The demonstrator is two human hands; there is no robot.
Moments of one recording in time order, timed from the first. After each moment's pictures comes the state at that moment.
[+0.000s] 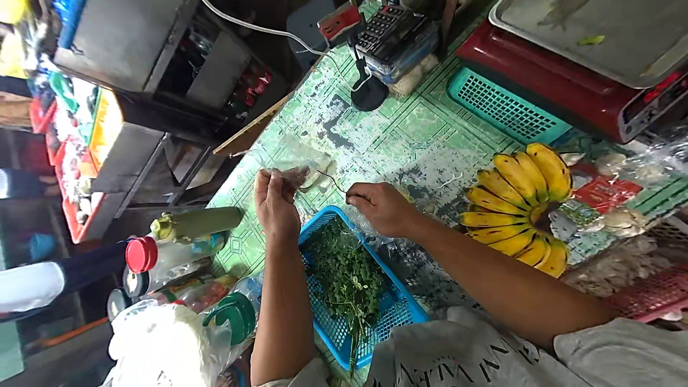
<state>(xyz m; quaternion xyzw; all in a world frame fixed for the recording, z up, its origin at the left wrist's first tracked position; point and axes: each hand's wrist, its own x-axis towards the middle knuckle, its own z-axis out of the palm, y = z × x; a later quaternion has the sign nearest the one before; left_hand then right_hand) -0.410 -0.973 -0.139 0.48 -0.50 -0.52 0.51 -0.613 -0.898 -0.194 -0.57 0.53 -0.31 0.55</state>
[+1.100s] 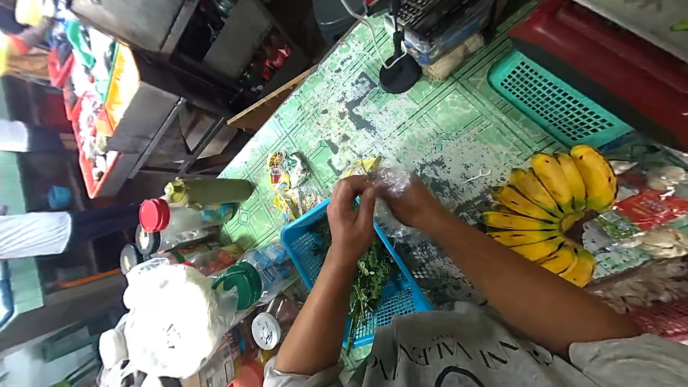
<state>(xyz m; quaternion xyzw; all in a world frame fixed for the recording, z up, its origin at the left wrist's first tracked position) -0.443 -0.893 -0.167 0.47 -0.69 -0.39 0.40 -0.601 -0.890 -0.209 -0.58 0.54 -0.38 0.47</state>
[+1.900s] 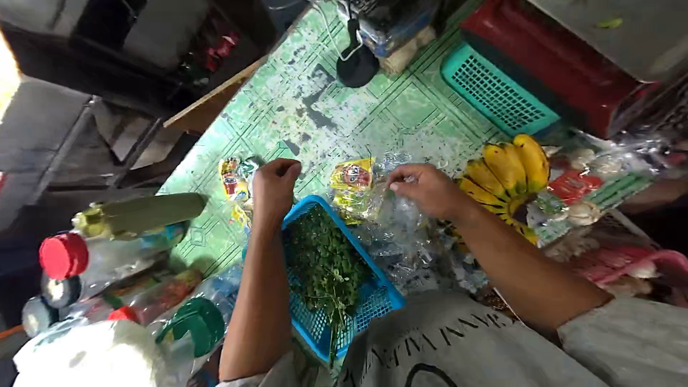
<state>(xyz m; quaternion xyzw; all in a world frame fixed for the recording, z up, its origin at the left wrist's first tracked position) -0.401 -0.994 -0.178 0.63 -0.67 -0.38 0.12 -0.687 -0.869 -0.234 -0.49 0.59 -0.32 0.57</state>
